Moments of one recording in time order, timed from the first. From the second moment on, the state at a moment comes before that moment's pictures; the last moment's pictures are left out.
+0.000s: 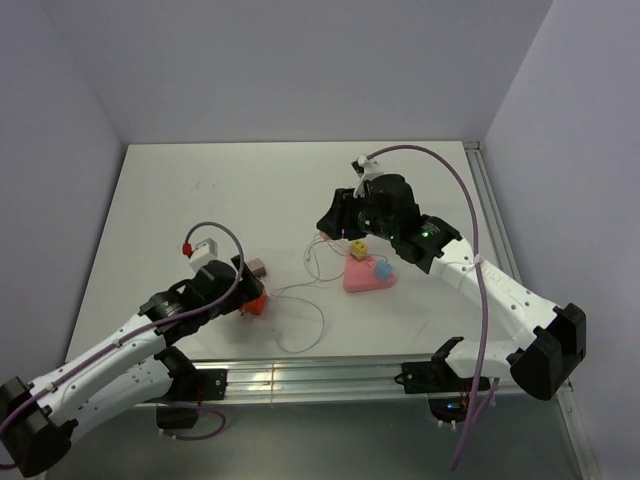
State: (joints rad) left arm -0.72 0.76 0.55 -0.57 -0.30 -1.04; right arm 0.65 1.23 1.11 -0.35 -0.12 0.49
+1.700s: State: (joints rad) left arm -1.14 1.37 0.50 0.10 -0.62 -0.84; right arm 0.65 1.14 0.98 -0.33 -0.23 0.45
